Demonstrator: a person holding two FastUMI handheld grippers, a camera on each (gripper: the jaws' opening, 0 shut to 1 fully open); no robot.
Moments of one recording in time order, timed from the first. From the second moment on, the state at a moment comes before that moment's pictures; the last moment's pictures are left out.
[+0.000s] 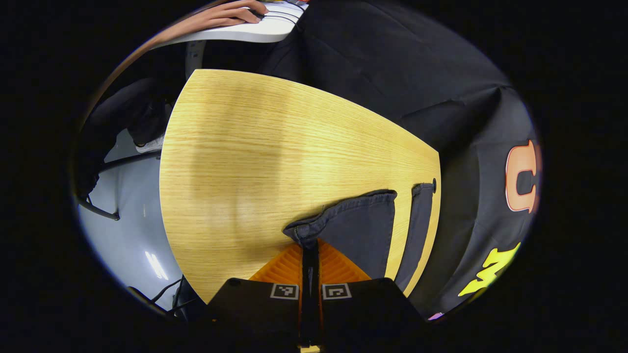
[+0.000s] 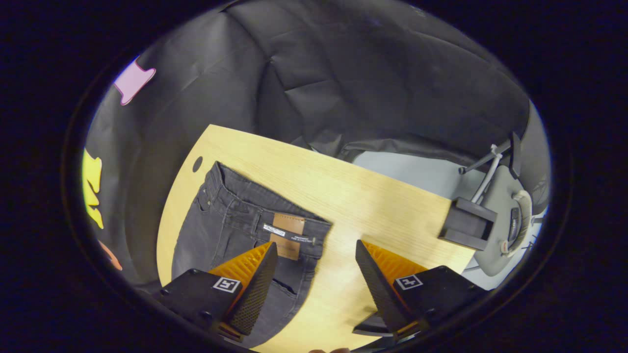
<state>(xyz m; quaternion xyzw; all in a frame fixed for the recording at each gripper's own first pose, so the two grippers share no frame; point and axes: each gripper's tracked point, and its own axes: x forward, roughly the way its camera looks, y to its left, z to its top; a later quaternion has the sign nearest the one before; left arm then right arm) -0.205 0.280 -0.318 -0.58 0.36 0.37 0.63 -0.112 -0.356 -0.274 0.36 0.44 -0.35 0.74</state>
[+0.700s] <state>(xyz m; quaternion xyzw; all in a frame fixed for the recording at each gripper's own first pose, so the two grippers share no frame) -0.206 0.280 -0.318 -0.58 0.36 0.37 0.62 -0.115 -0.346 -0.304 0.31 0.50 -0.36 0.72</state>
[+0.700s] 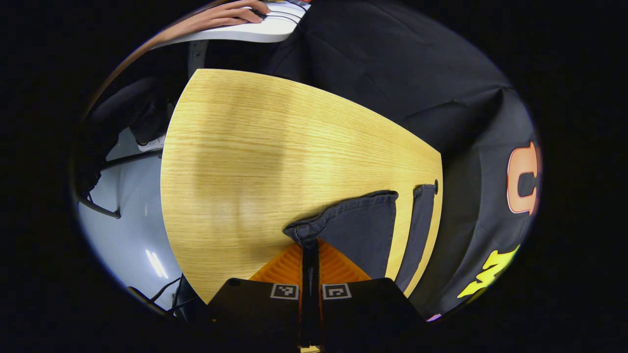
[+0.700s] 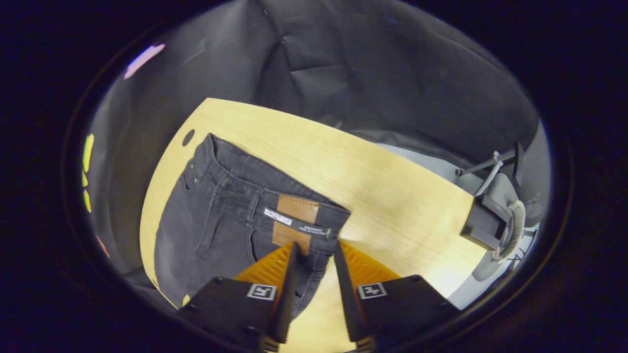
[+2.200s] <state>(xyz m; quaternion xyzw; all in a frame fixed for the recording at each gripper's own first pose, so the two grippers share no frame) 0.016 0.293 -0.211 -0.65 0.30 0.27 0.65 0.056 -0.320 -0.173 0.48 0.33 -0.22 0.79</state>
